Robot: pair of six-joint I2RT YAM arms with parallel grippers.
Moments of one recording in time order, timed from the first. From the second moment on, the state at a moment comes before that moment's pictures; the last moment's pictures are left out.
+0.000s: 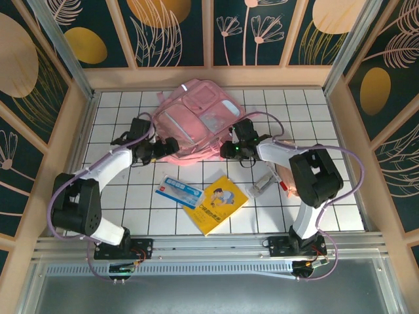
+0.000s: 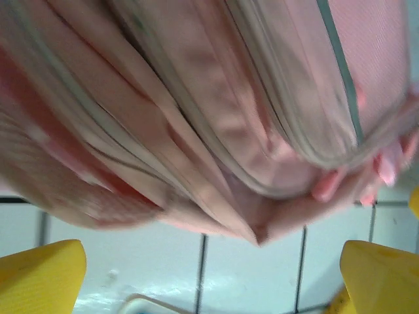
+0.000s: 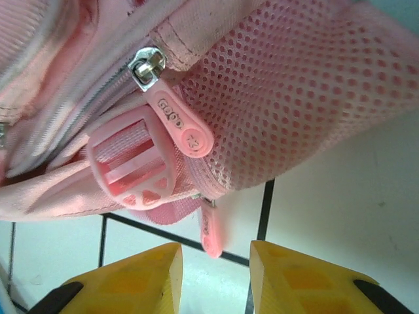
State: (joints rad) left arm -0.23 1.52 0.98 -0.45 0.24 -0.57; right arm 0.54 1.81 1.08 -0.24 -0.23 0.47
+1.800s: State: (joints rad) left arm -0.42 1.56 0.83 -0.16 0.18 -1.01; right arm 0.71 1.89 1.30 -0.47 -0.44 0.45
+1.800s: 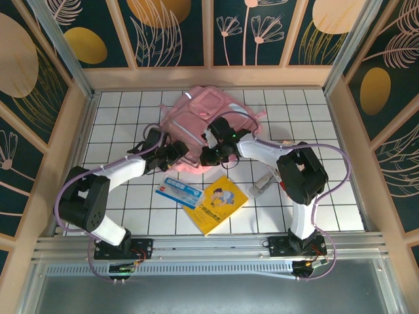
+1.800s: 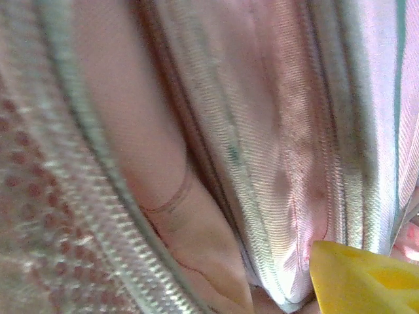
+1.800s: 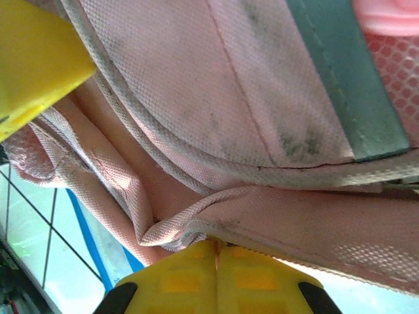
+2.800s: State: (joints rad) left arm -0.77 1.36 0.90 -0.53 0.17 -0.86; right arm 0.58 1.62 1.02 -0.41 -0.48 1.05
